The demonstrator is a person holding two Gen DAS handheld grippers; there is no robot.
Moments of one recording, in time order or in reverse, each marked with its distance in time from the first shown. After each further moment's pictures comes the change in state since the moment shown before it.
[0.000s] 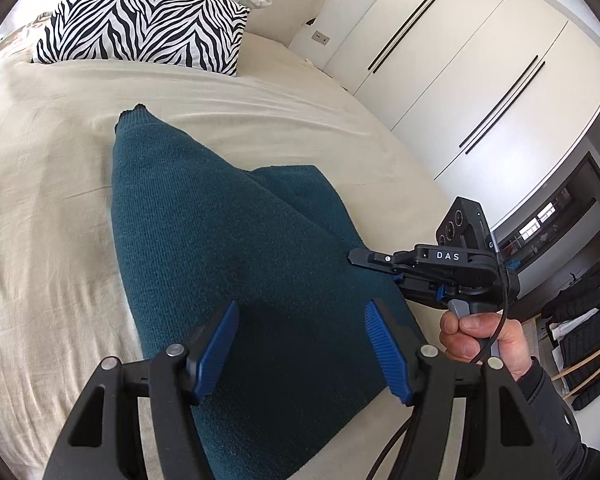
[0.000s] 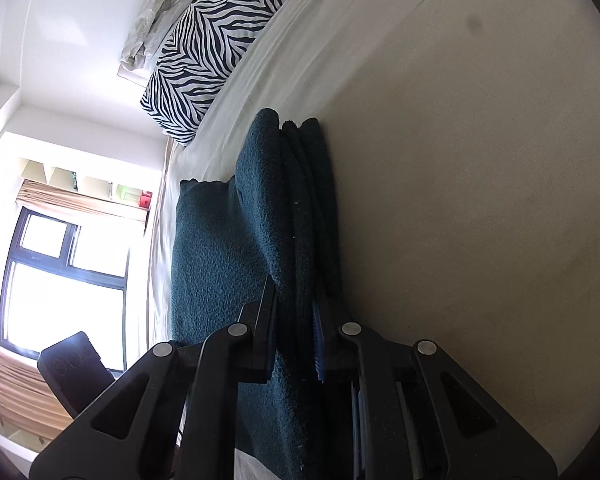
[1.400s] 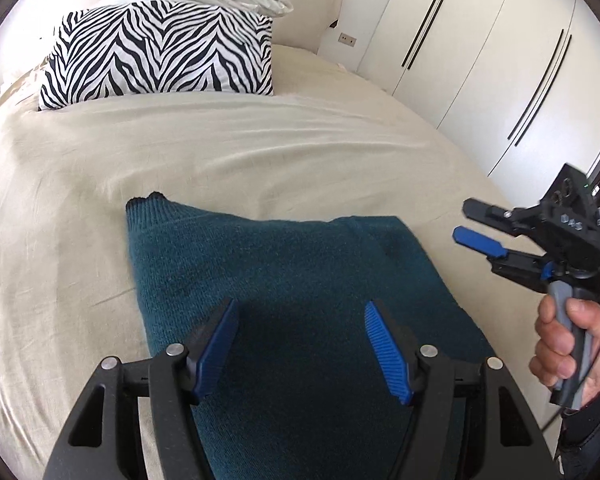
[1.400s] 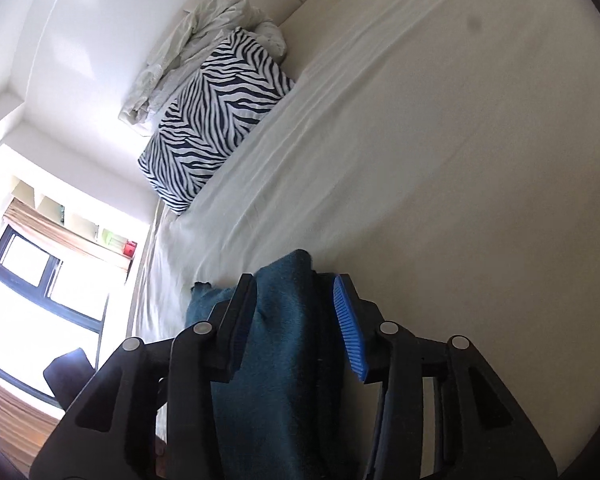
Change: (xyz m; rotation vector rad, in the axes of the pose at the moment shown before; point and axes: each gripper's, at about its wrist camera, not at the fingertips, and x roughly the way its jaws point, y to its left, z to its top) left arm 0.062 0.031 0.072 0.065 0.013 0.211; right arm -0.024 0.051 0.069 -0.128 -0.199 -0.009
